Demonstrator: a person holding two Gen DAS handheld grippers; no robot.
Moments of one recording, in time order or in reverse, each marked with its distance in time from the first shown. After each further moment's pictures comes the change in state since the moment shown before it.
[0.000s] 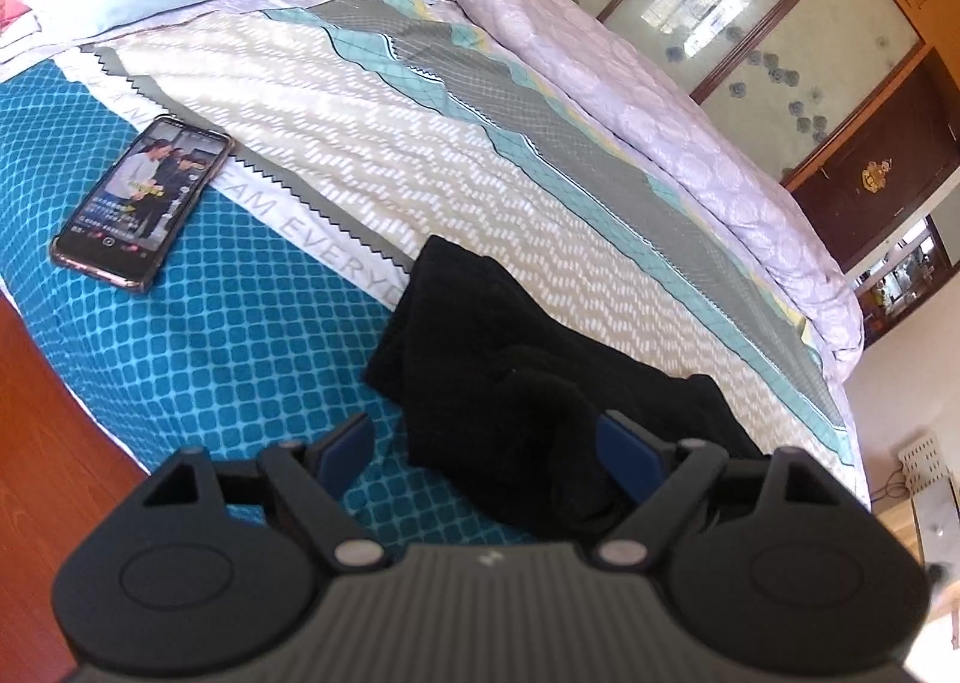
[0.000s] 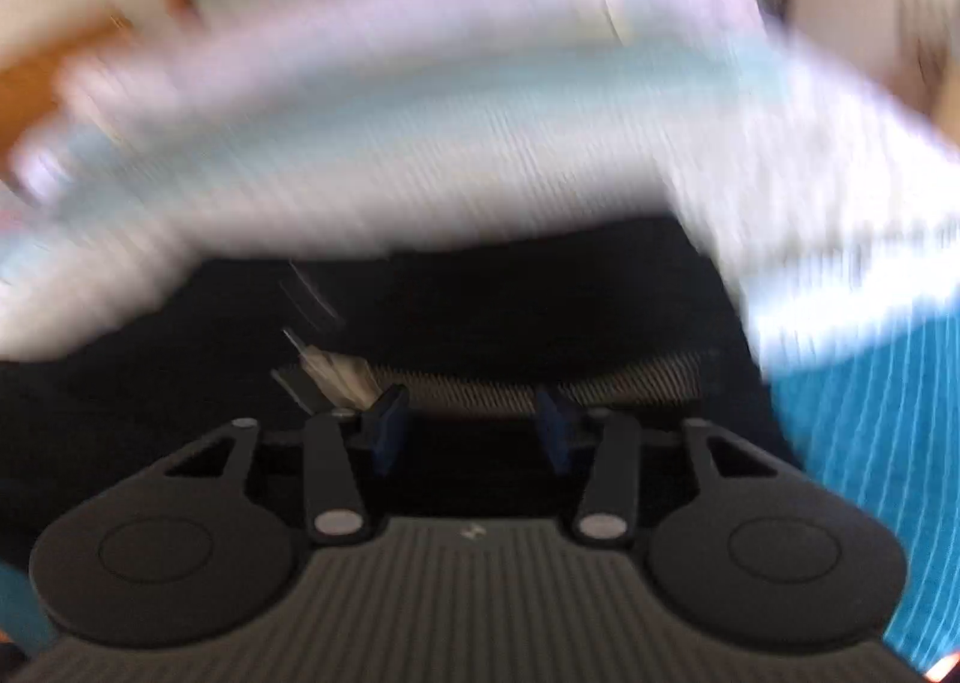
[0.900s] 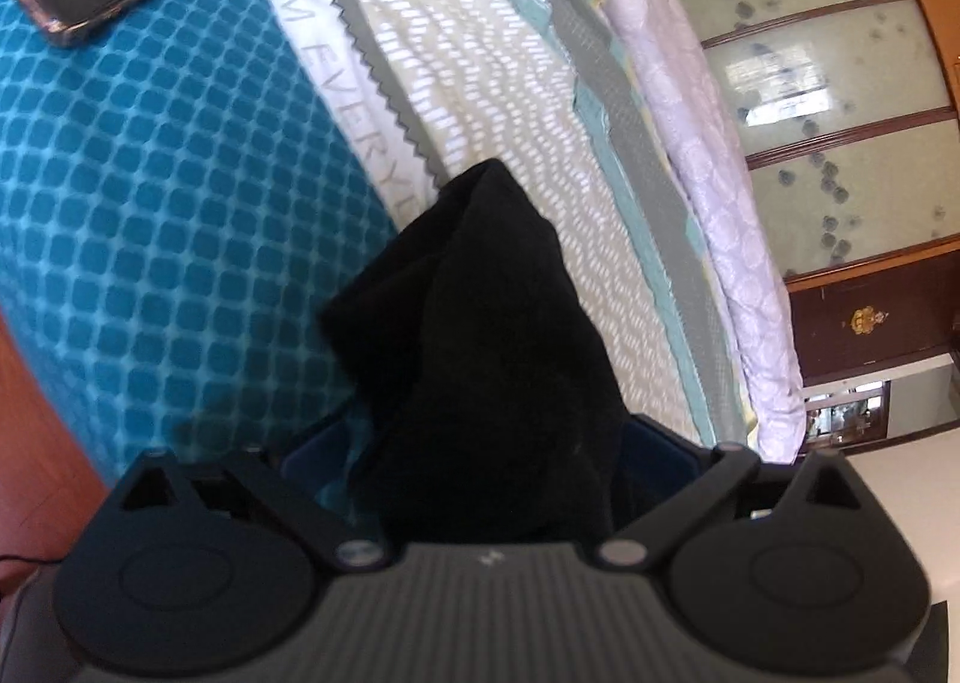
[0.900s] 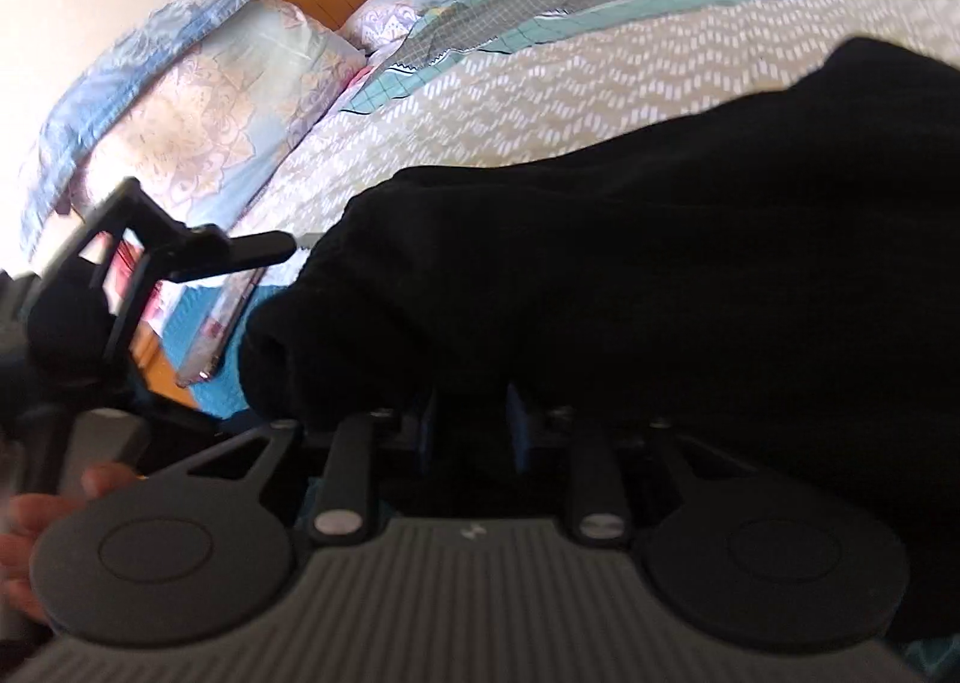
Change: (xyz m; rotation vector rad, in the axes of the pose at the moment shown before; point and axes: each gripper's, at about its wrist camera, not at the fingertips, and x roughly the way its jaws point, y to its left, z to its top) left arm 0.115 0.044 -0.001 -0.435 0.089 -0.154; right arm 0.021 0.279 -0.030 -0.108 0.224 0.700
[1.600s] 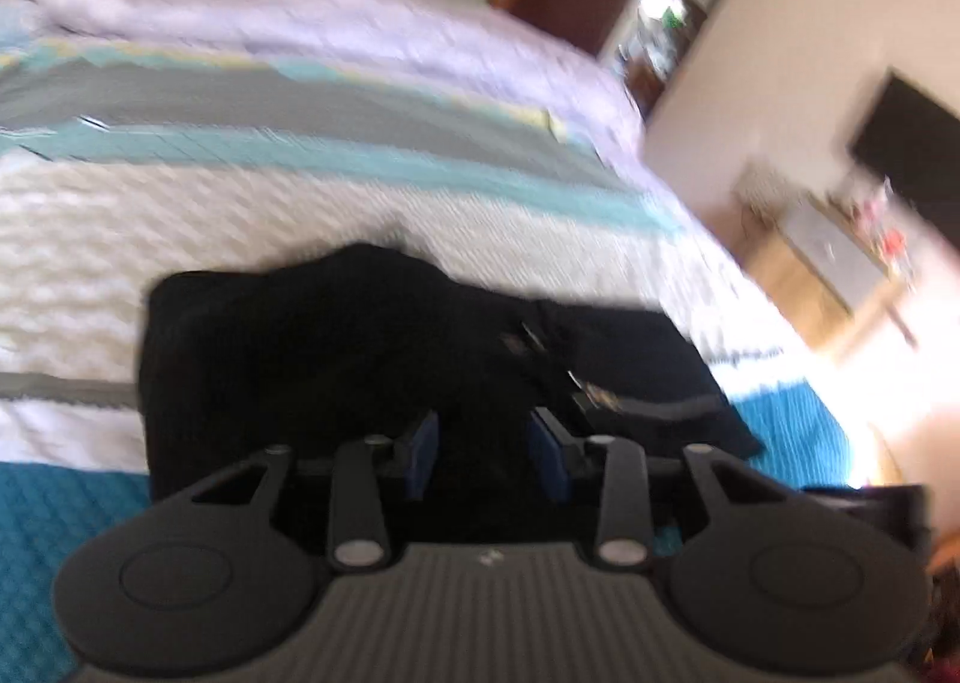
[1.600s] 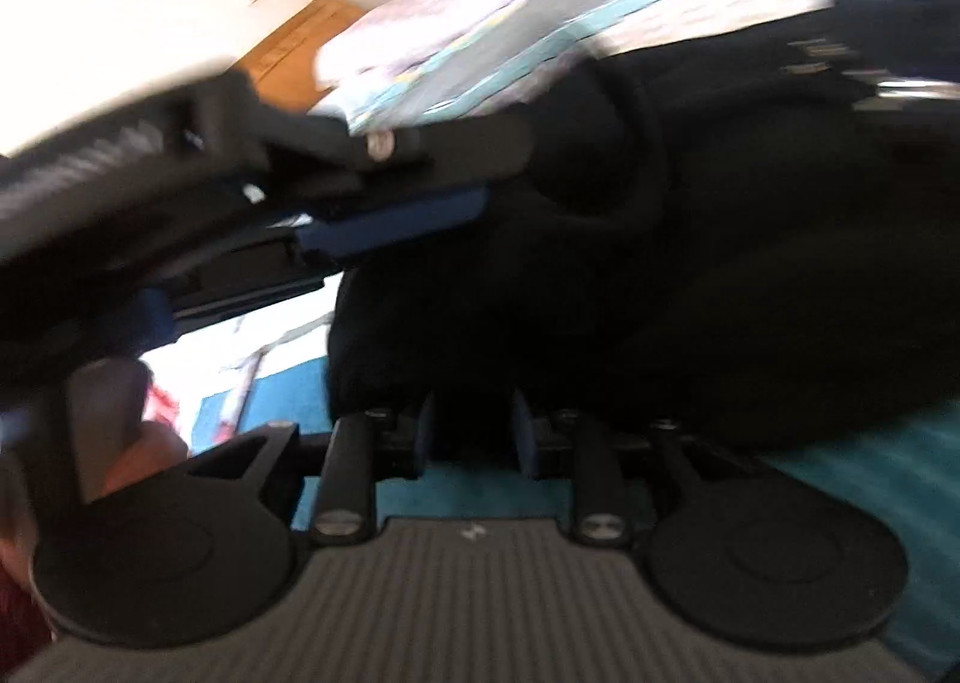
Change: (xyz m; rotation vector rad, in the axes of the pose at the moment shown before) left arm 0.076 -0.208 -0.164 1.000 0.259 -0.135; right arm -0.107 -0.065 -0.058 0.238 -0.189 -0.030
